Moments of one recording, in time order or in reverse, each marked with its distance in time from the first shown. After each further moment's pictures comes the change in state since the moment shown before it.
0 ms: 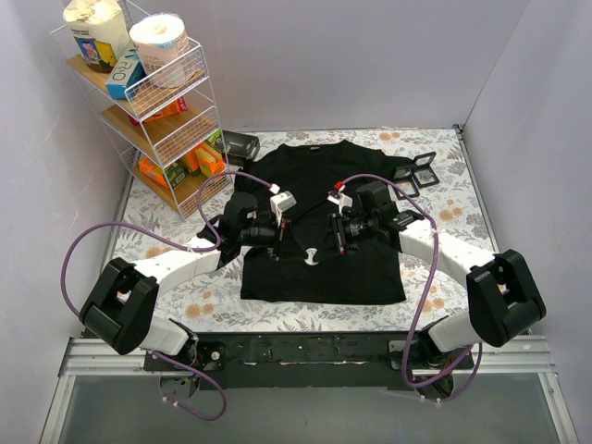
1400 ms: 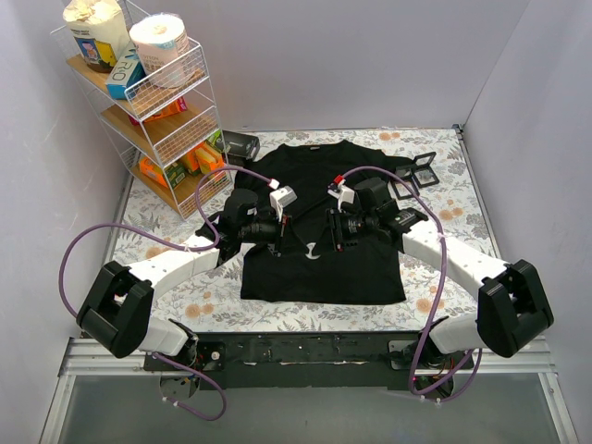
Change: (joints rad) left arm -0.003 -0.025 0.043 -0.079 -0.081 0.019; right arm 0.045 -0.055 0.060 -0.074 0.176 -0.033
